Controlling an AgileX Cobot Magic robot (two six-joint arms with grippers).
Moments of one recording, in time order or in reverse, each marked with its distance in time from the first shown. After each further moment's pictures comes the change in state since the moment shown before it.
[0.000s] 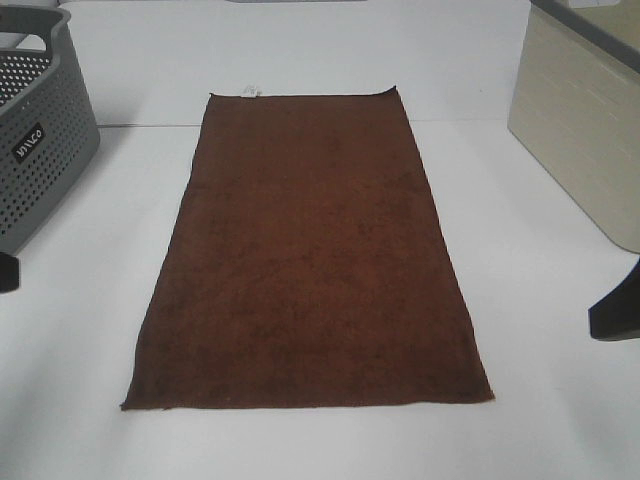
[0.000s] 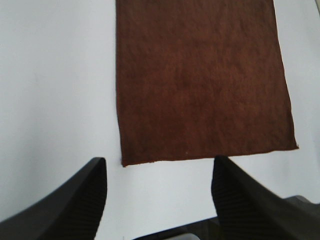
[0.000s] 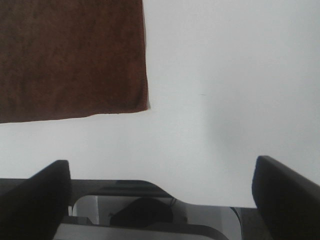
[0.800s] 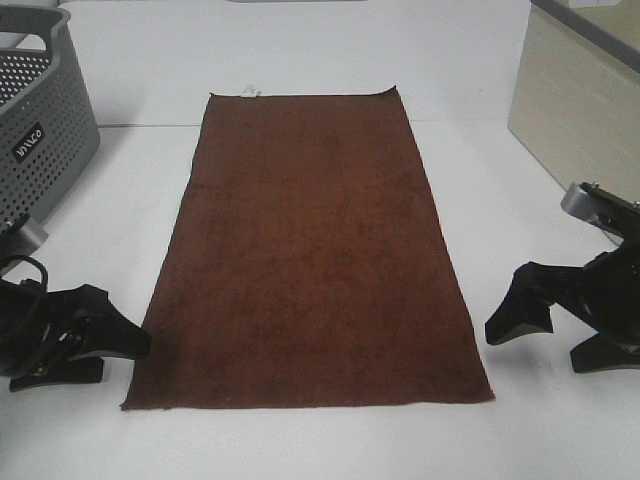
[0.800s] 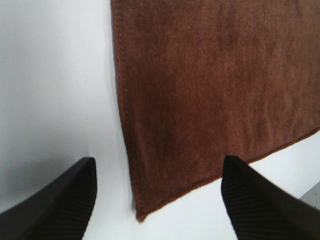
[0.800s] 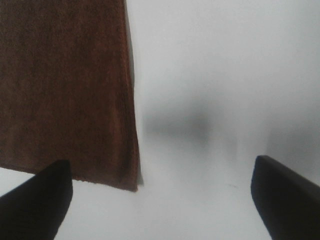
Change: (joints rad) left arm 0.000 0.834 -0.048 -0.729 -0.031 0.915; right arm 0.000 0.699 -0.060 0.430 -0.329 -0.521
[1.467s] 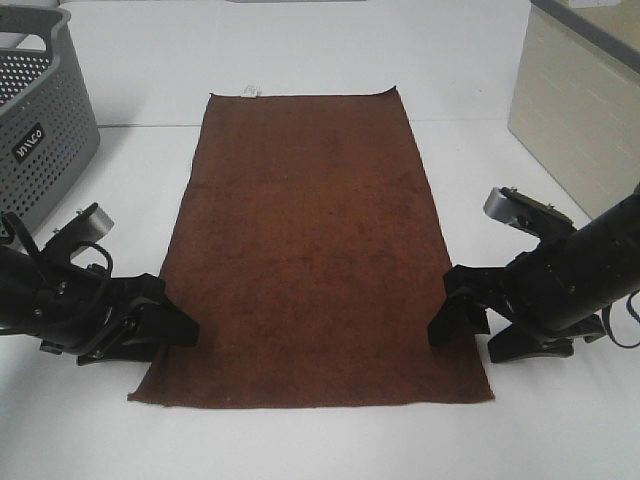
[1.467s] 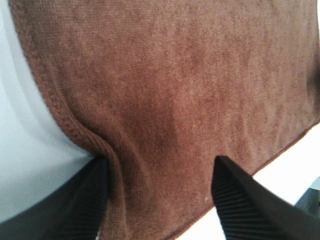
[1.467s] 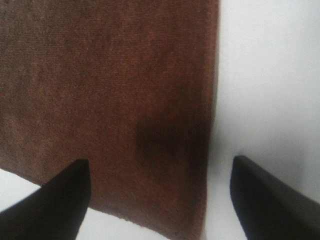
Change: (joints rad) left arm -0.119 0.129 -0.134 -0.042 0.018 0.030; right arm 0.160 0.160 -0.072 0.168 -0.044 -0.126
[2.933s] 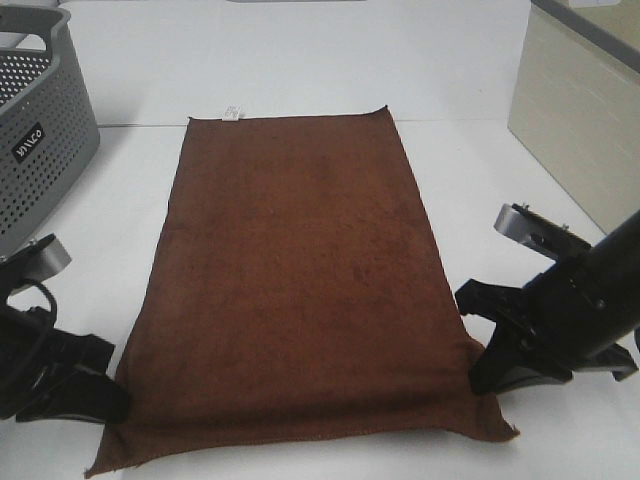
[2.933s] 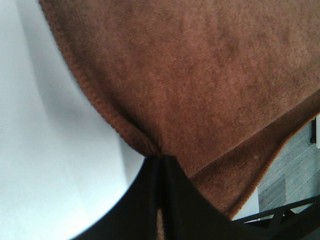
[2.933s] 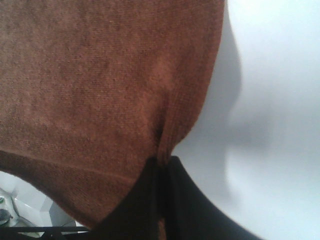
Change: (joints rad) left arm -0.009 -0.289 0.199 0.330 -0.020 -0.283; right arm 0.011 -0.133 0.060 -0.139 0.157 0.245
